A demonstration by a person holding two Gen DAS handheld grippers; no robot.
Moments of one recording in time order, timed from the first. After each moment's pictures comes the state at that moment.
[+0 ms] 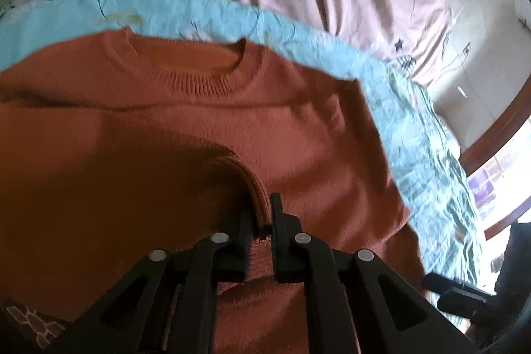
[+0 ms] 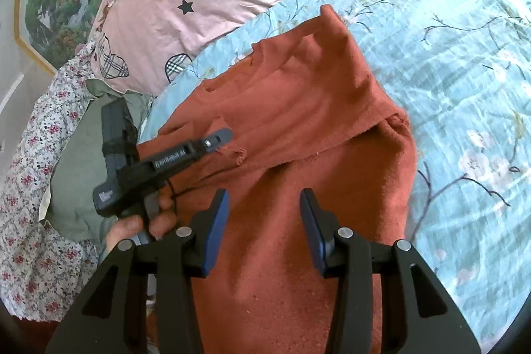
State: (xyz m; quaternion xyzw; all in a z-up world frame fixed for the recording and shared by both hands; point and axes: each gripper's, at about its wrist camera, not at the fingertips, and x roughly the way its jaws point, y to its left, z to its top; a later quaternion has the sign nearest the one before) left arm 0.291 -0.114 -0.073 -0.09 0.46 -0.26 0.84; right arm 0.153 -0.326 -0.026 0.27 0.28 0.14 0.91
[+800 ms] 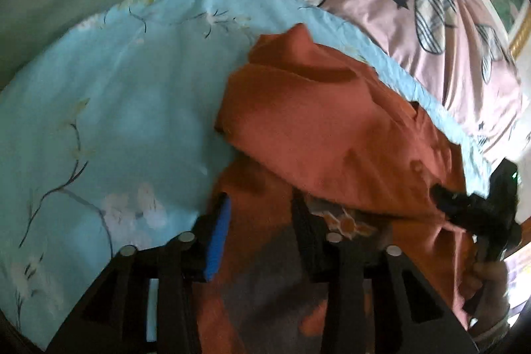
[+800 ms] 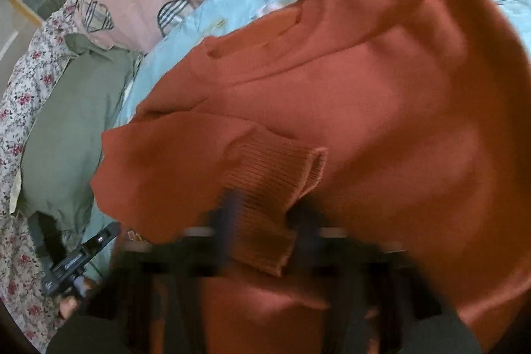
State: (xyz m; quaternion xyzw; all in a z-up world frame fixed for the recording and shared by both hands) left arm 0.219 0.139 -0.084 -0.19 0.44 -0.04 0.88; right arm 0.314 -0.248 -0.032 0.22 0.36 0.19 0.89
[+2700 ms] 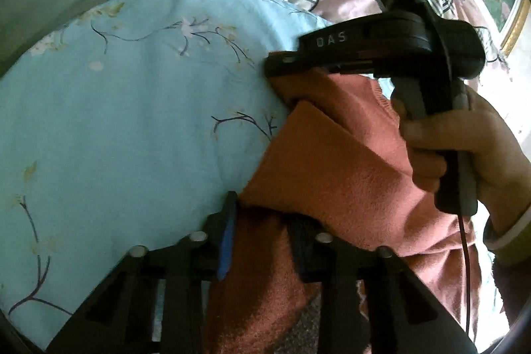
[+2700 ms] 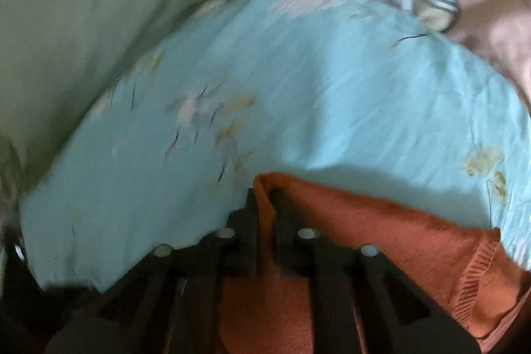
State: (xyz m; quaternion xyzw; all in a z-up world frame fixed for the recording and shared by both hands) left arm 0.263 0.139 -0.098 -0.18 0.41 -0.07 0.89; right arm 0.487 -0.006 0.046 -0.04 0.36 0.28 0.89
